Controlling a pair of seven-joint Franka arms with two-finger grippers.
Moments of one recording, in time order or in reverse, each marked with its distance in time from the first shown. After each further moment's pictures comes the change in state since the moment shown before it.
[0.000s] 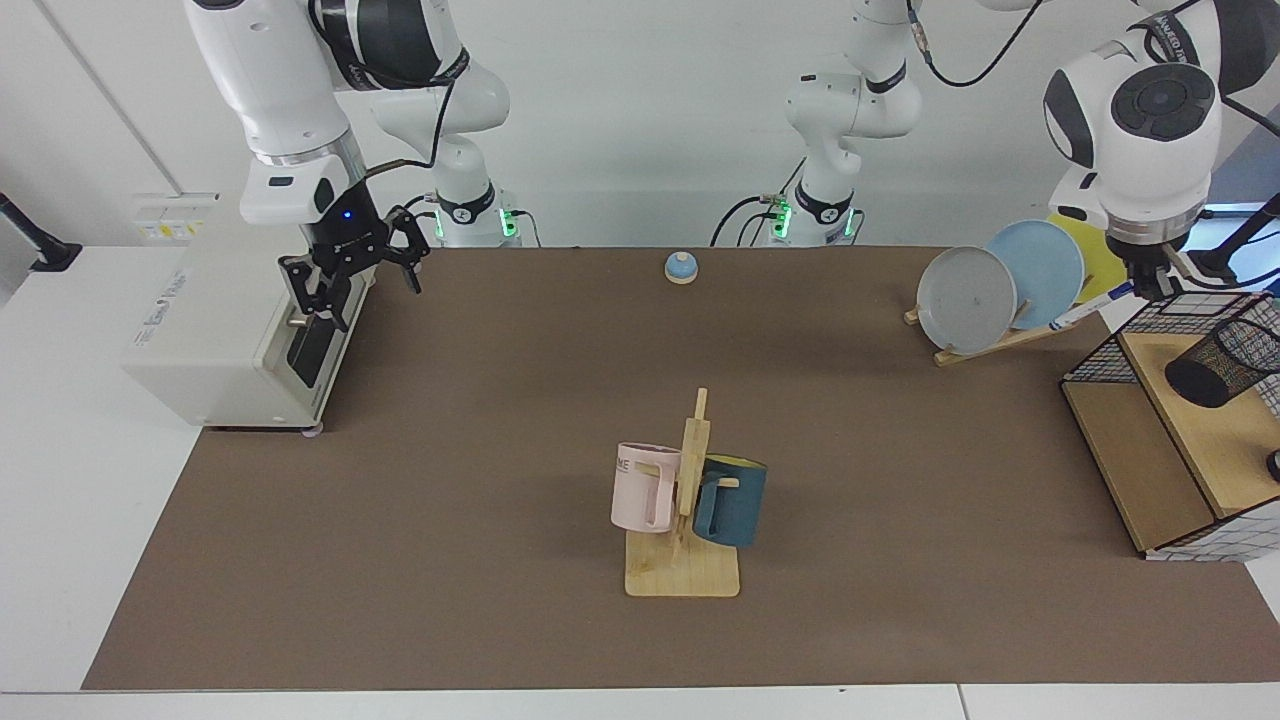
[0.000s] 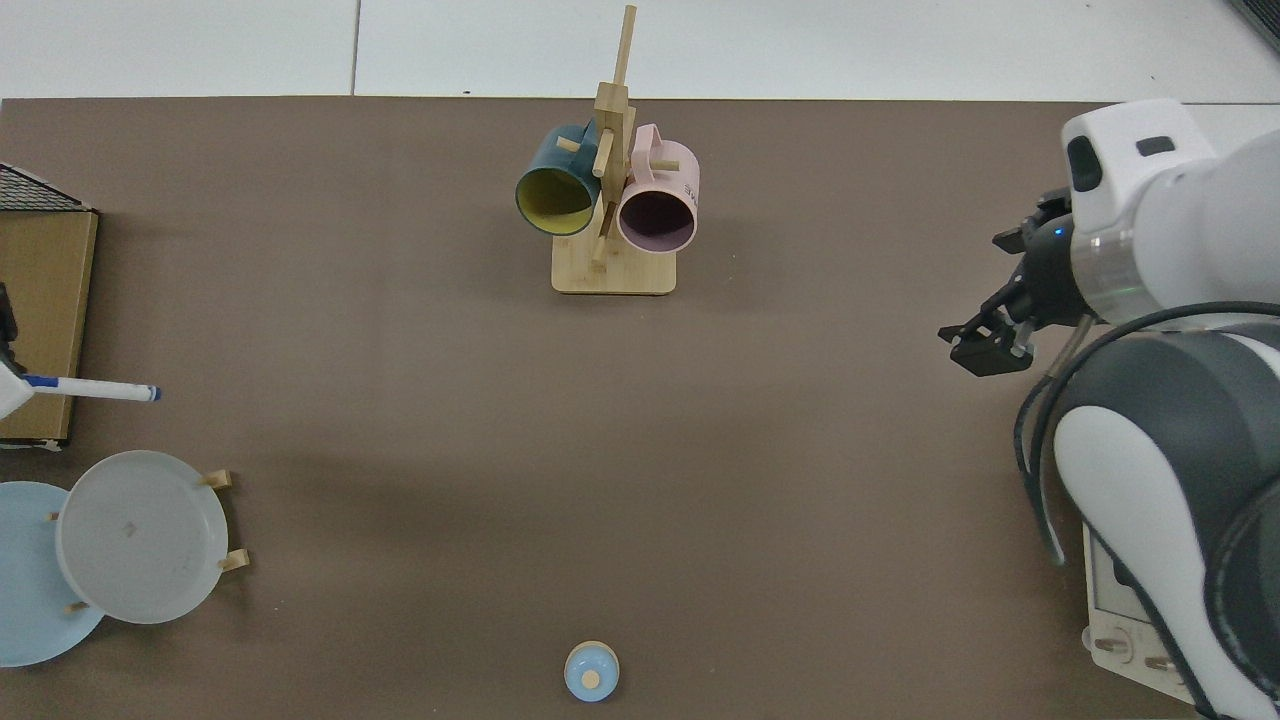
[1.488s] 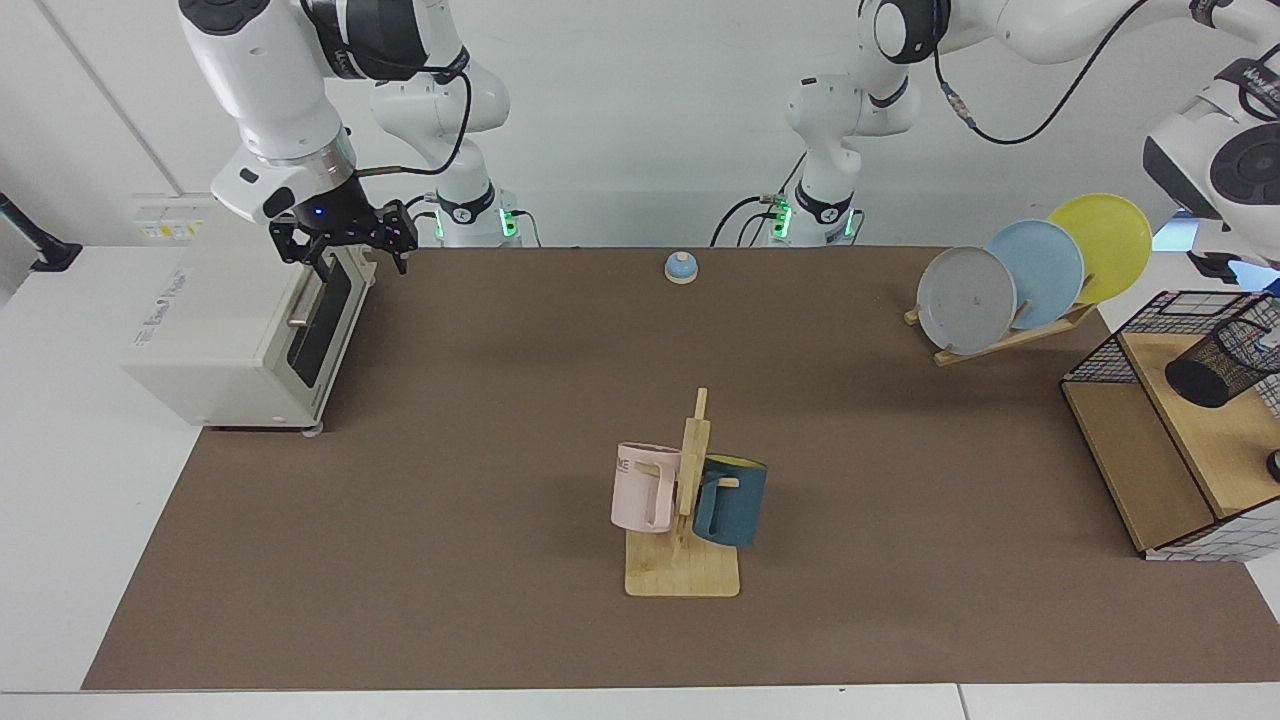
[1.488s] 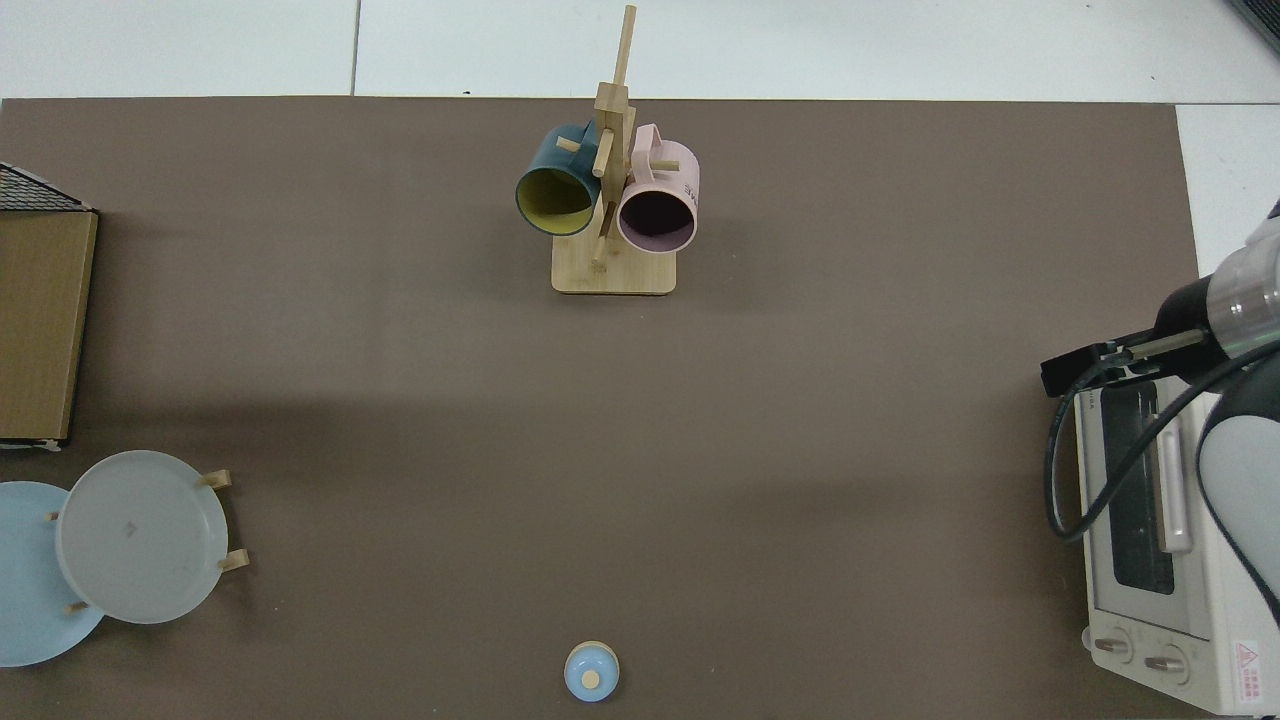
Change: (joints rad) left arm 0.118 0.294 0.101 0.323 0.228 0.164 0.018; right arm -0.043 -0.035 0.010 -0.018 -0.076 -0.239 0.523
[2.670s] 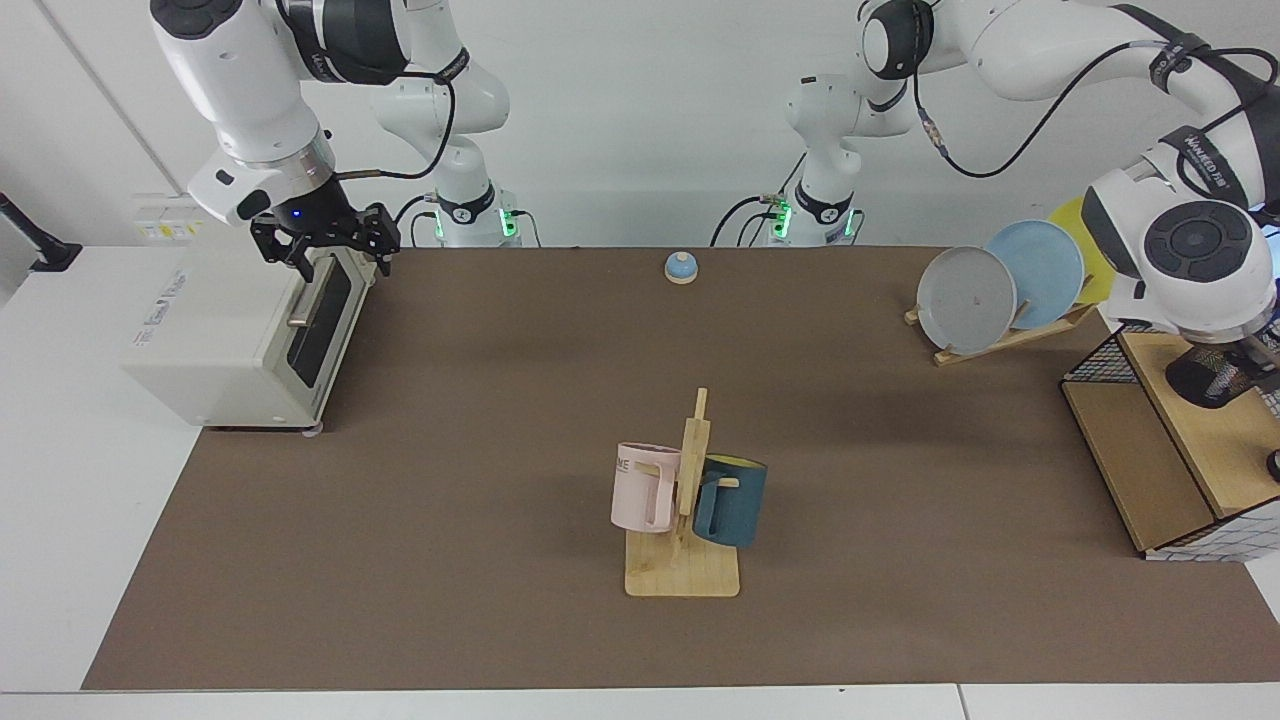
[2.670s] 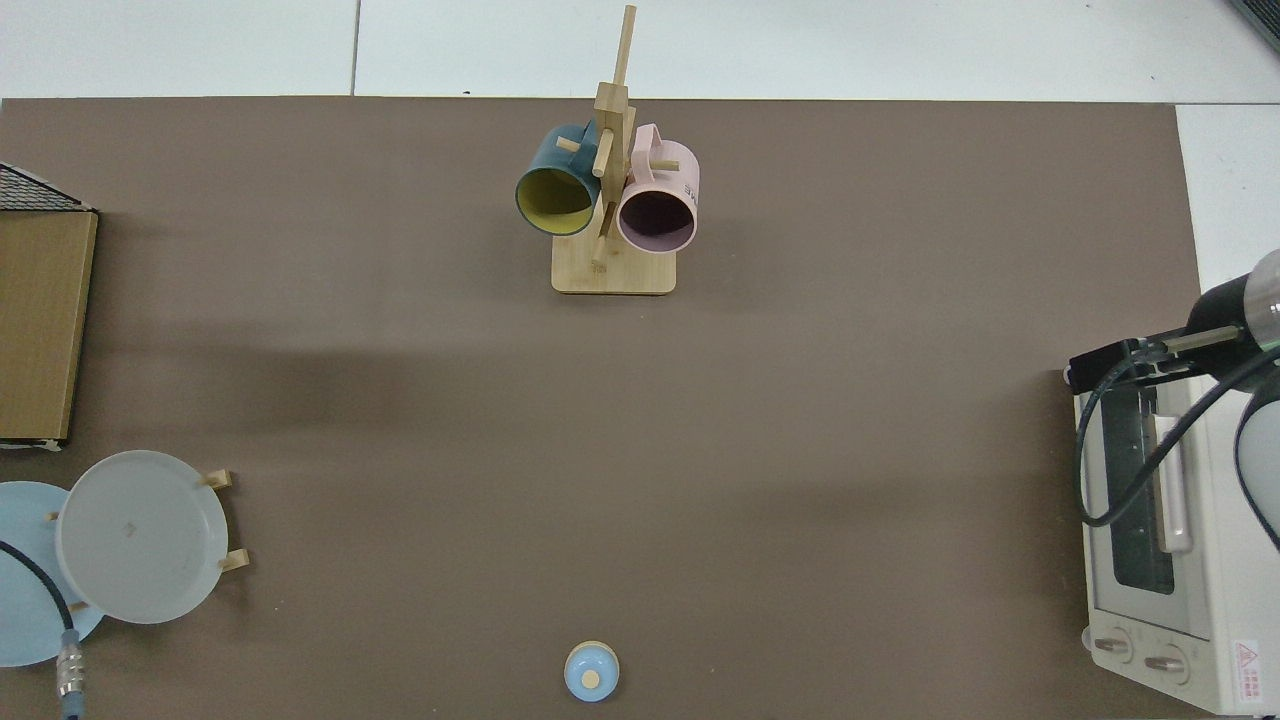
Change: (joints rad) left arm -0.049 0.061 -0.075 -0.001 -0.182 -0.134 -0.235; right arm -0.032 0.000 0.010 -0.004 0.002 0.000 0.000
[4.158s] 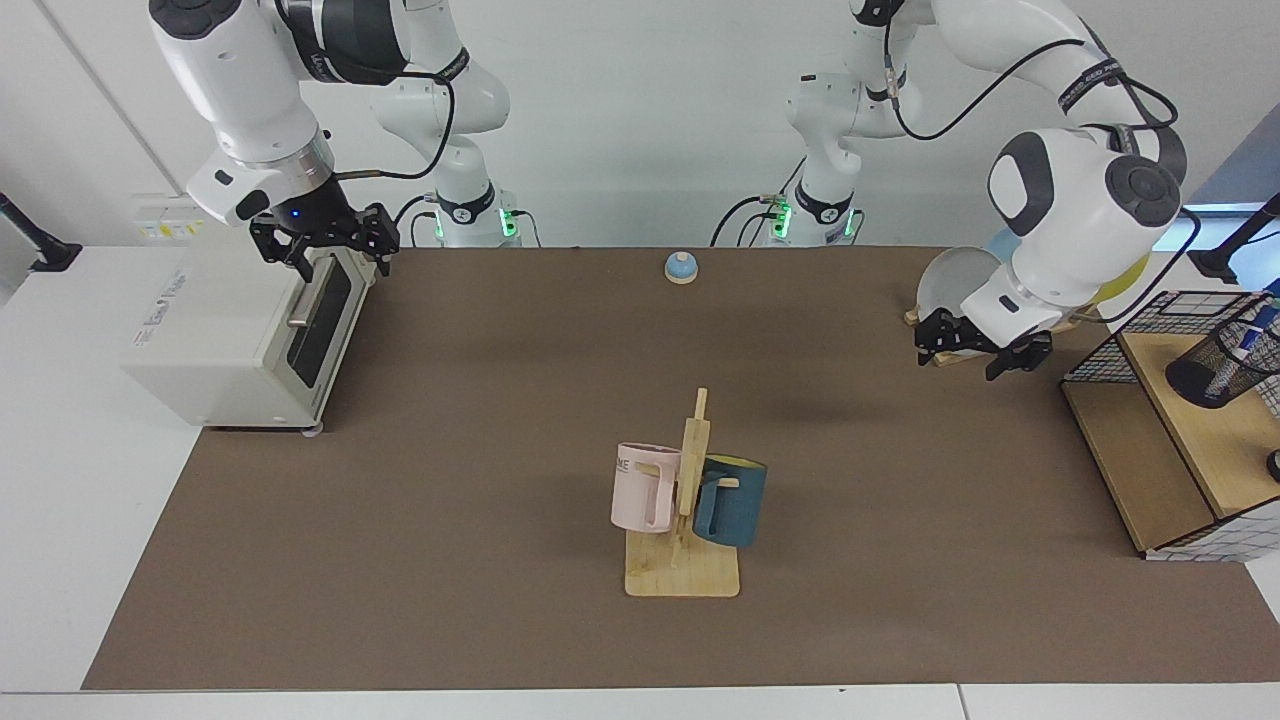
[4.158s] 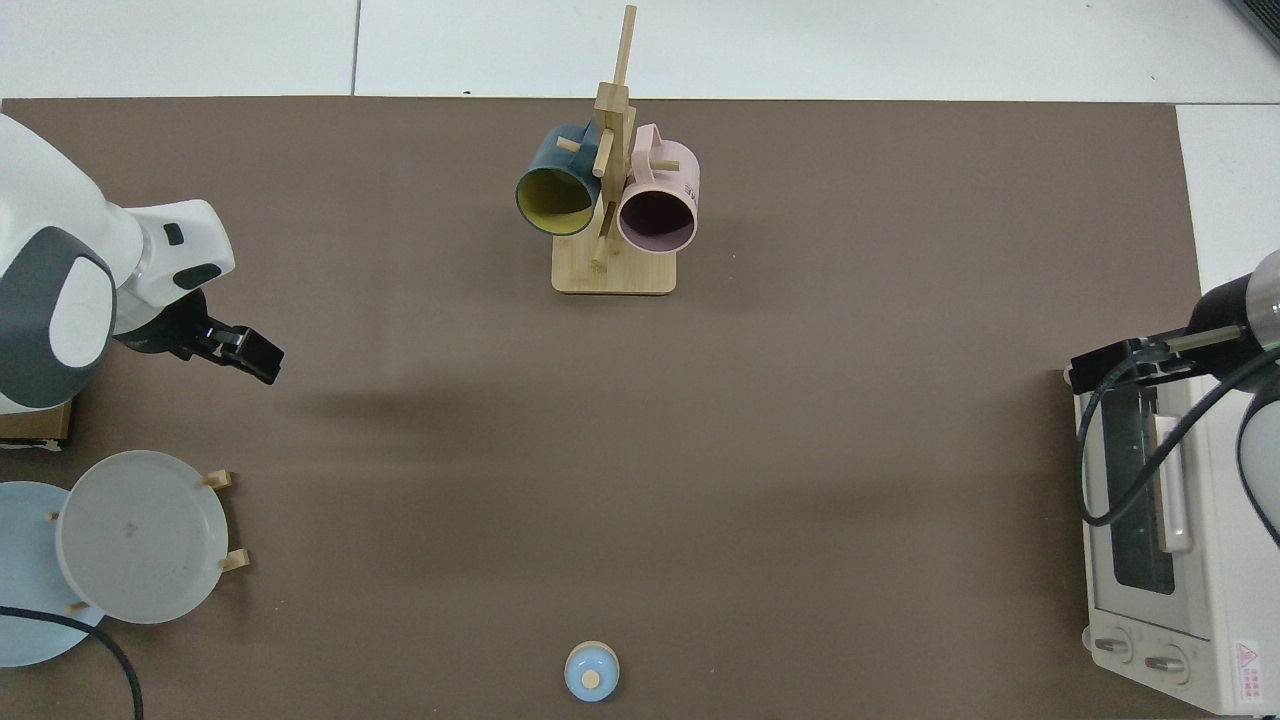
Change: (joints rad) left arm -0.072 -0.215 -0.108 -0.278 -0.753 0.040 -1.109; right arm 0.000 0.000 -0.001 0.000 0.000 0.000 0.000
